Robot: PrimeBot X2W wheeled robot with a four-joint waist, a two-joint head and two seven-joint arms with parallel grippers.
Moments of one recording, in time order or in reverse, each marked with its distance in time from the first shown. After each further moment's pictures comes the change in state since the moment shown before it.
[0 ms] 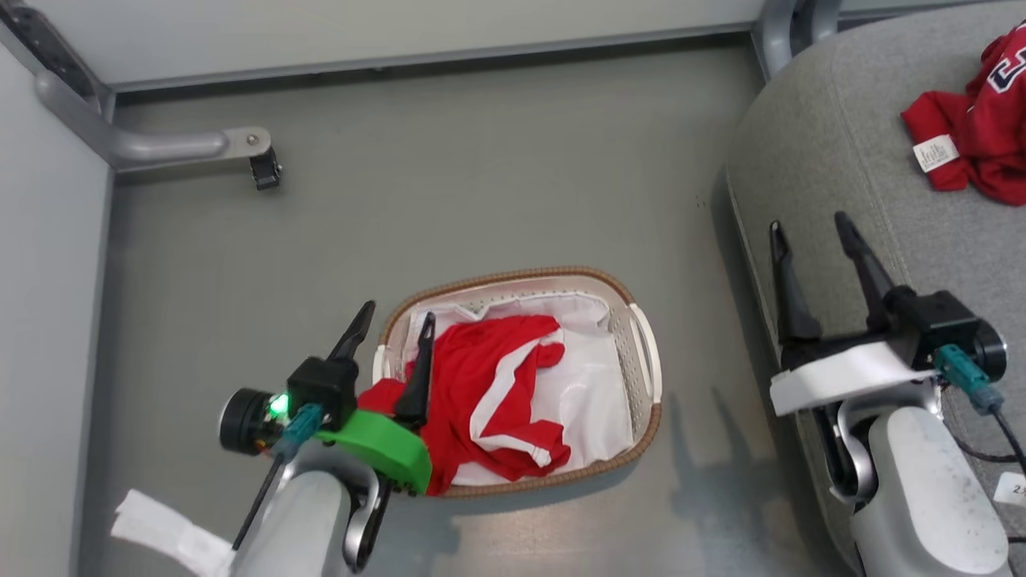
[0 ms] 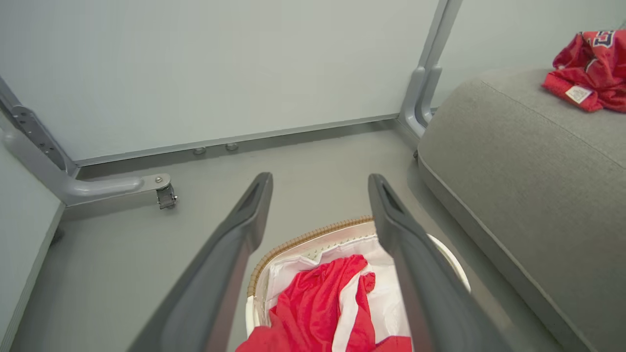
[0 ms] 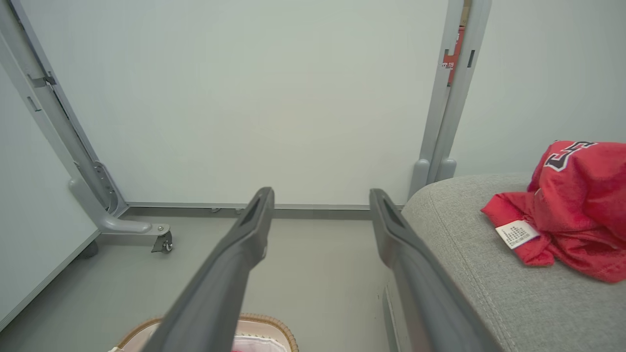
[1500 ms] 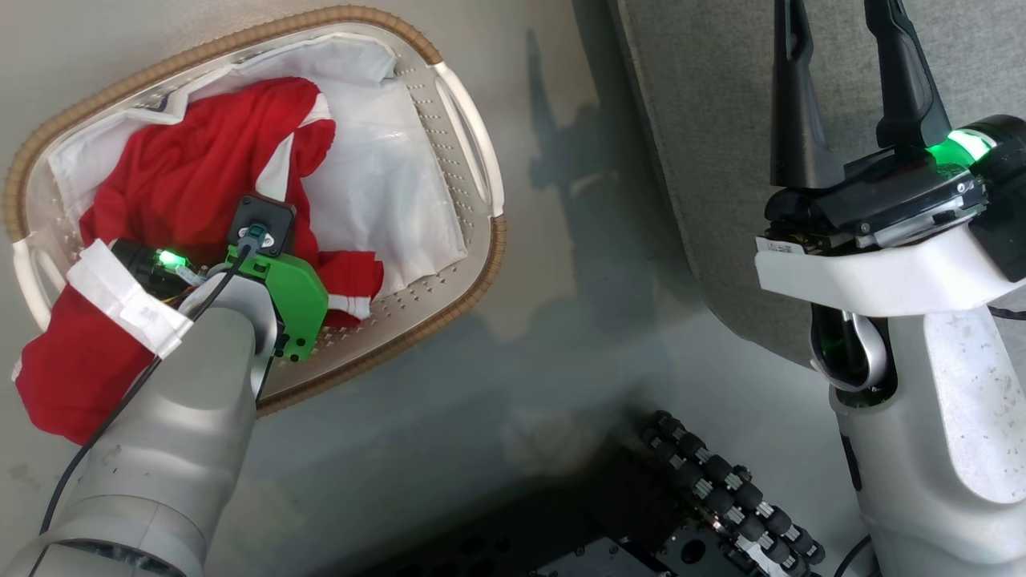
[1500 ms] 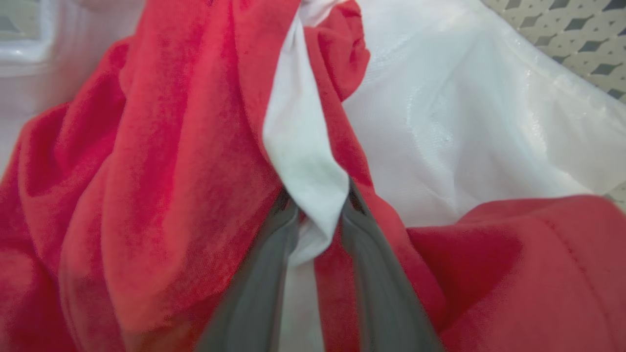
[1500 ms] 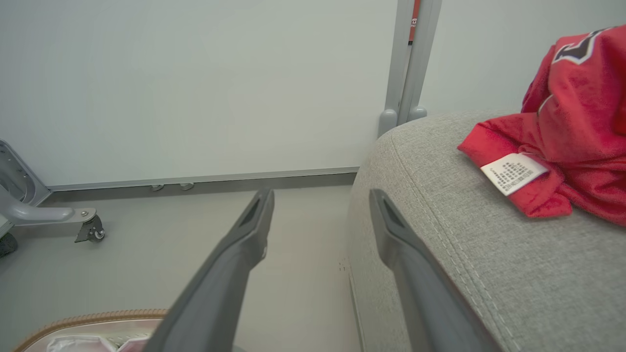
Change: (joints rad) left arm -0.639 0.099 -0.279 0.794 0.007 0.089 0.069; right arm -0.249 -0.001 0.134 -0.358 0.172 0.000 0.000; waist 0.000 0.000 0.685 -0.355
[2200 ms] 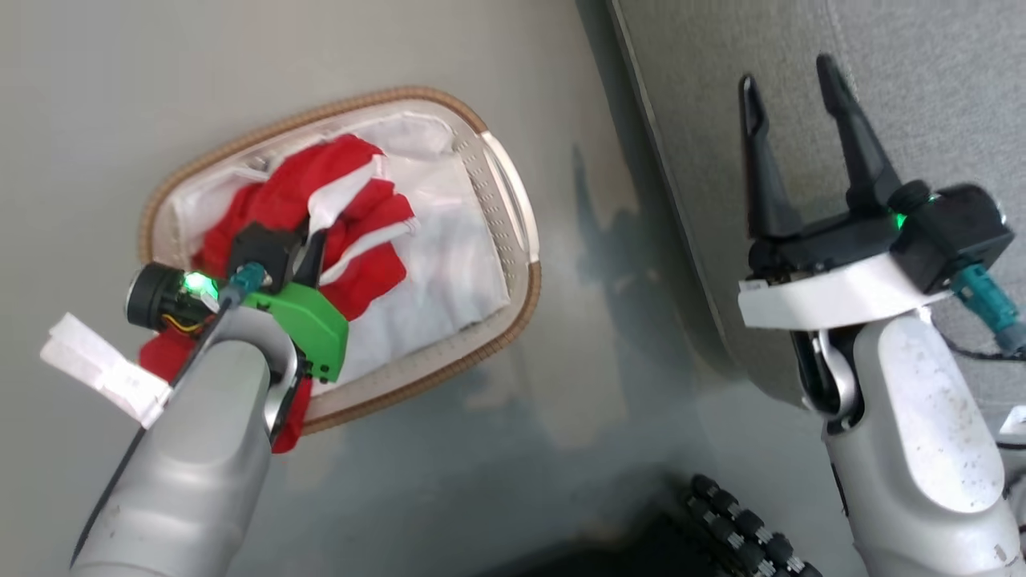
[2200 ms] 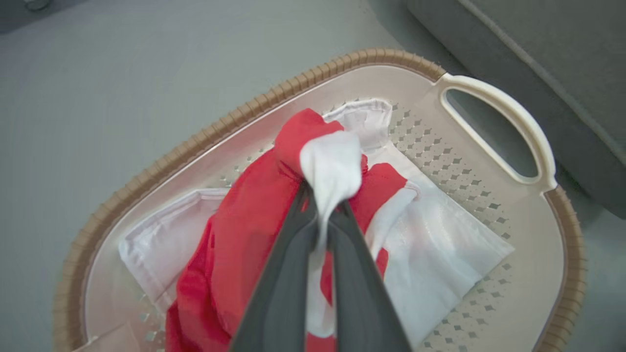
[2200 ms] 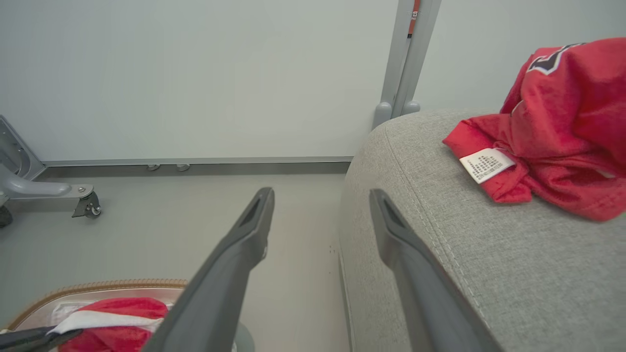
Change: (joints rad) left arm 0.182 0.045 0.057 -0.329 -0.089 -0.077 -0.067; right arm 0.063 0.001 -0.030 0.183 -0.119 0.000 0.000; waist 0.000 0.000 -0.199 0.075
